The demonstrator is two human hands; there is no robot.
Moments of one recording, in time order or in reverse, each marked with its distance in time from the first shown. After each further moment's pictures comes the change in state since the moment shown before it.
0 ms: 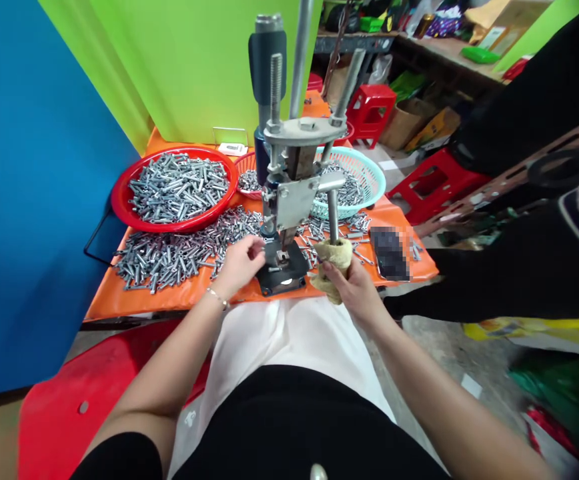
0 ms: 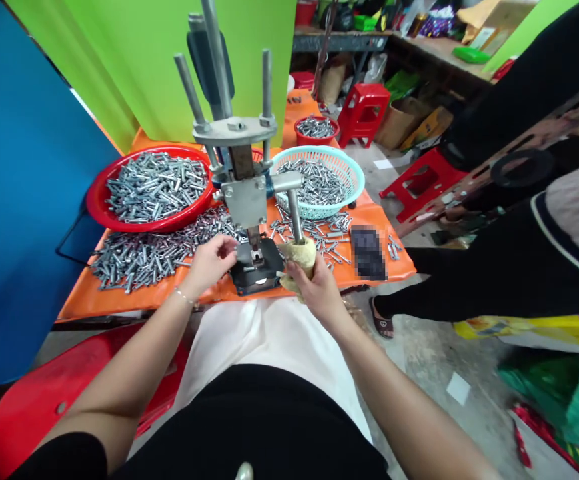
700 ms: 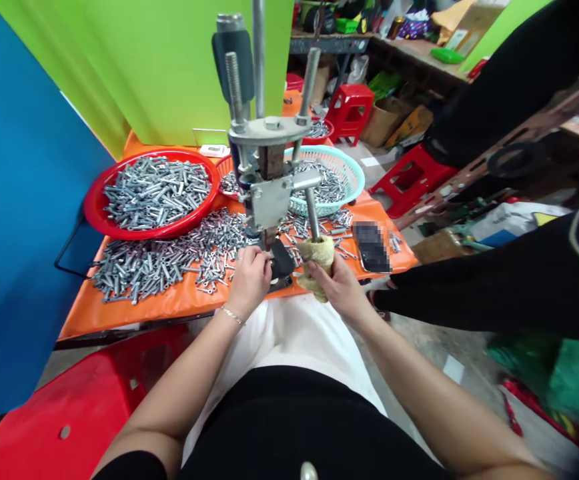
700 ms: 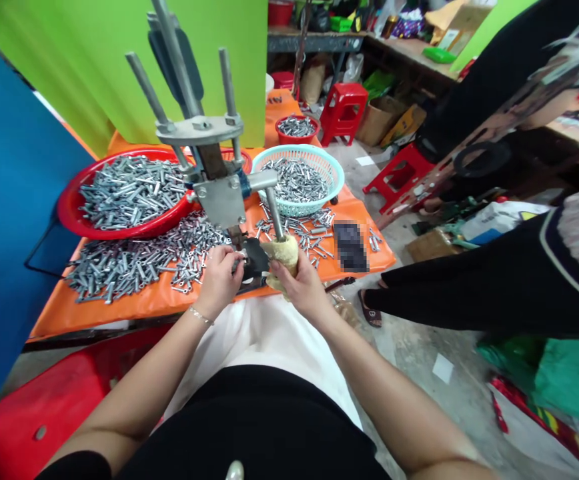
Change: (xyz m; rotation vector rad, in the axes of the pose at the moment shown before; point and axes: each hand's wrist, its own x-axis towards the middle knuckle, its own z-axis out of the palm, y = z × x) left_hand -0.026 0.025 0.053 0.267 0.166 0.289; right_hand -0.005 -0.005 -0.001 0.002 -0.014 -0.022
